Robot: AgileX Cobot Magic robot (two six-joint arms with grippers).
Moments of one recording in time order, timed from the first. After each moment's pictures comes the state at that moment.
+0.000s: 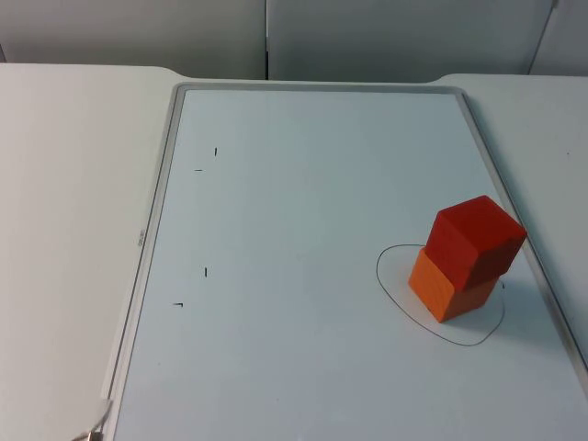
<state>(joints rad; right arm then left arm) 0.55 0.00 -0.52 0.11 1.09 -0.07 -0.86 0.00 -0.51 0.03 1.09 0.00</state>
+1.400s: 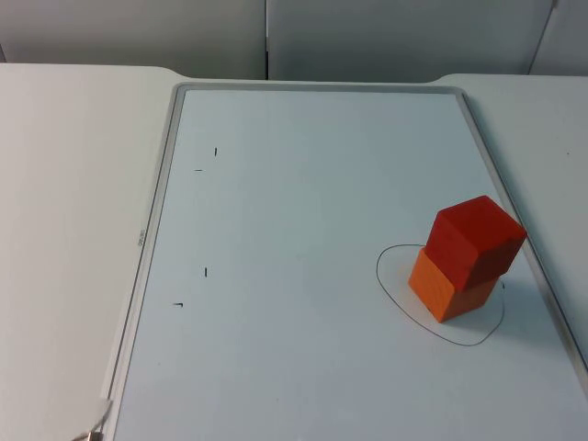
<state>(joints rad) 0.55 0.00 -0.52 0.08 1.09 -0.03 -0.86 0.00 -0.51 0.03 1.09 0.00</state>
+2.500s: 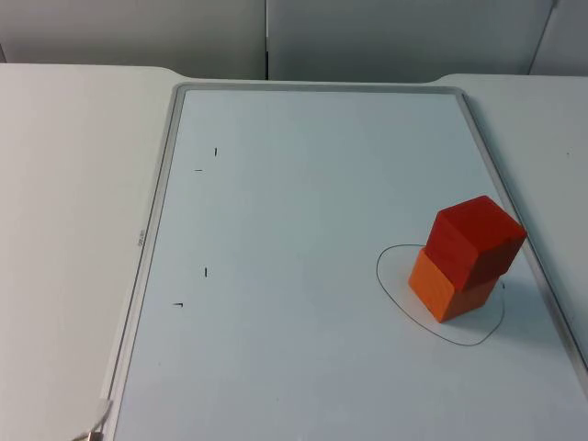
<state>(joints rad) 0.03 0.00 -0.52 0.08 1.09 -0.03 -0.38 0.00 -0.51 0.03 1.09 0.00</state>
